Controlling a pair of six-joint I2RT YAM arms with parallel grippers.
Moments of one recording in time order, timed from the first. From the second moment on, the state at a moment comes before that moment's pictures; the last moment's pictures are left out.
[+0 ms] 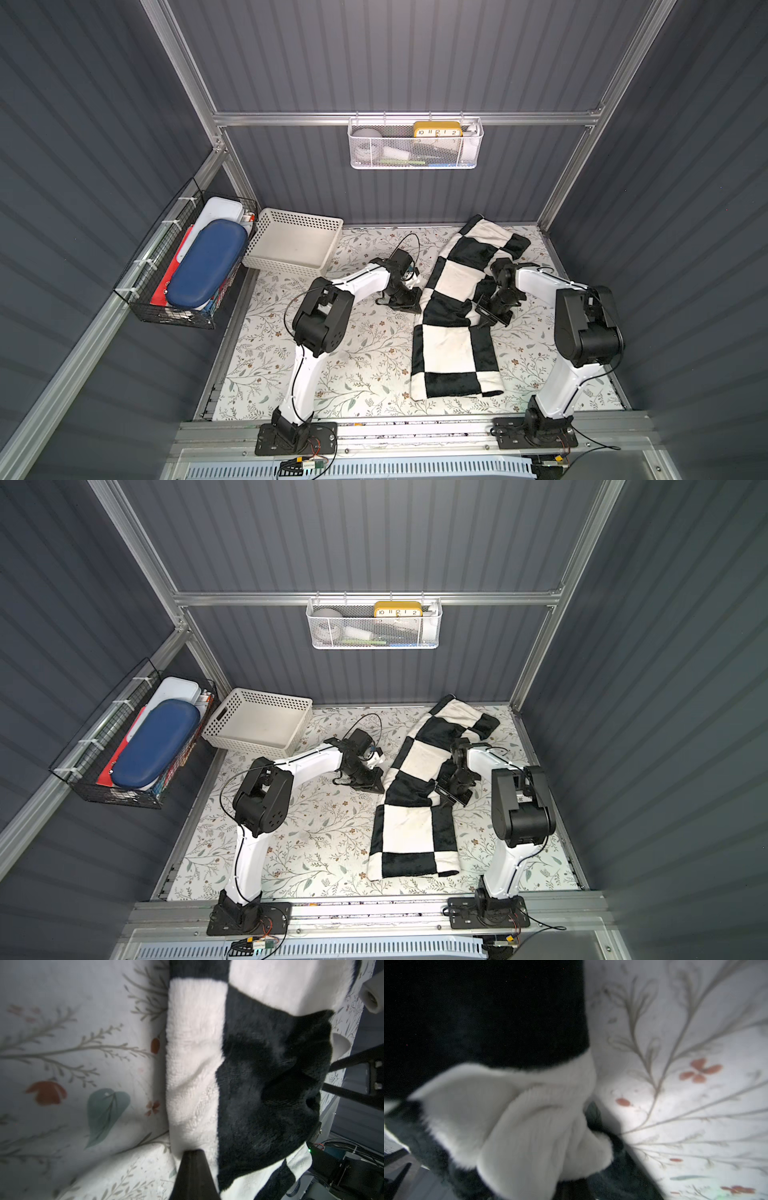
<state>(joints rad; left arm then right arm) -0.63 2.19 1.66 -0.74 0.54 -0.28 0.09 1.80 1.16 -0.98 -0.33 0.67</state>
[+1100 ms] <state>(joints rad) -0.69 1.79 1.23 -0.70 0.61 -0.33 0.14 1.22 0.62 -1.17 -0.30 0.79</state>
